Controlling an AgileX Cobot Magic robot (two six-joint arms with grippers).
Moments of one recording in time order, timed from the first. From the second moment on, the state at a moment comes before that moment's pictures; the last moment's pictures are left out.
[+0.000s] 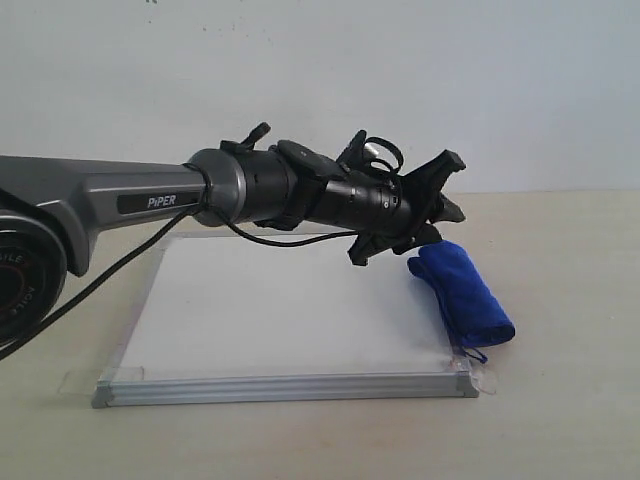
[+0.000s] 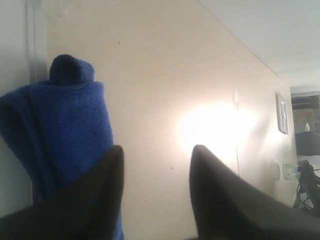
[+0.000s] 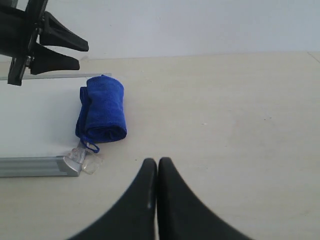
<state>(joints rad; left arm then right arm) -0.50 2.40 -1.91 -1.25 0.41 0.21 0.05 0.01 0.00 0.04 0.33 0.03</state>
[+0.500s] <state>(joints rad) -0.51 2.42 -1.91 -1.18 0.37 0.21 0.05 0.01 0.00 0.04 0.33 0.03</state>
